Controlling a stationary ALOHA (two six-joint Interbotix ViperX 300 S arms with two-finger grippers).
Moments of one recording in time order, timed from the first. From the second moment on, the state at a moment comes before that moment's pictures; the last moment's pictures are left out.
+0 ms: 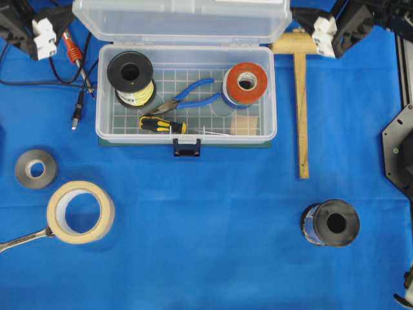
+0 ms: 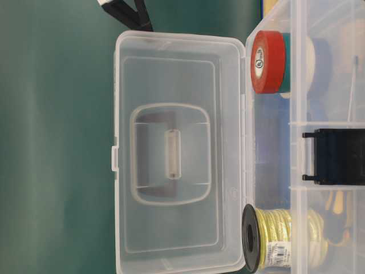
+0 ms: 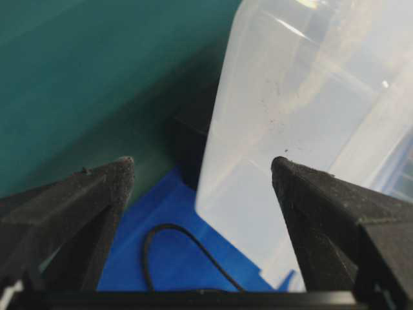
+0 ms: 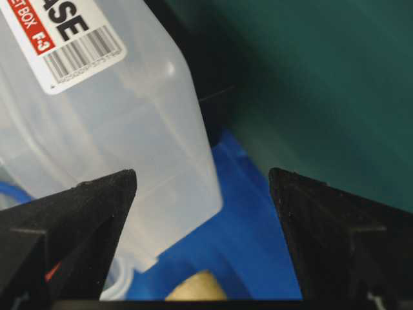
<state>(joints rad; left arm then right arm) 0.69 -0.55 1.12 -0.04 -0.33 0.07 -0.61 -0.51 0.87 0.09 0.04 0.00</state>
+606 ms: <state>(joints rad) 0.76 -0.40 1.02 -0.04 -0.33 0.10 -0.71 -0.38 0.80 0.09 0.03 0.00</state>
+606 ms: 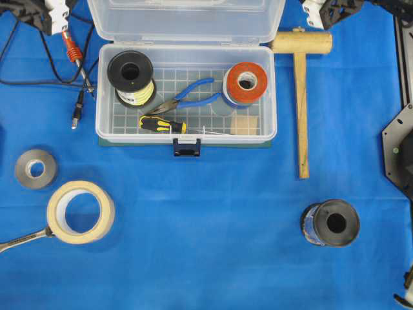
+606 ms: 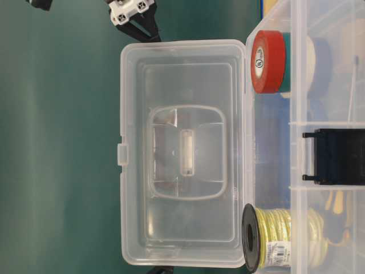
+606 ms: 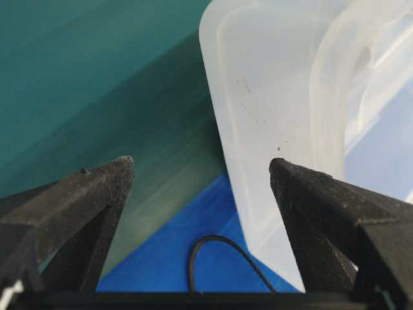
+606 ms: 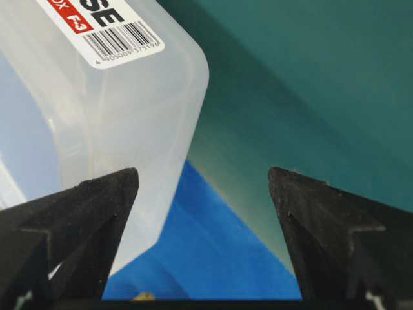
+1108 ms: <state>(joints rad) 0.77 -0.38 1.00 -0.04 -0.32 0.10 -0.73 -0.37 0.80 0.09 0.04 0.00</state>
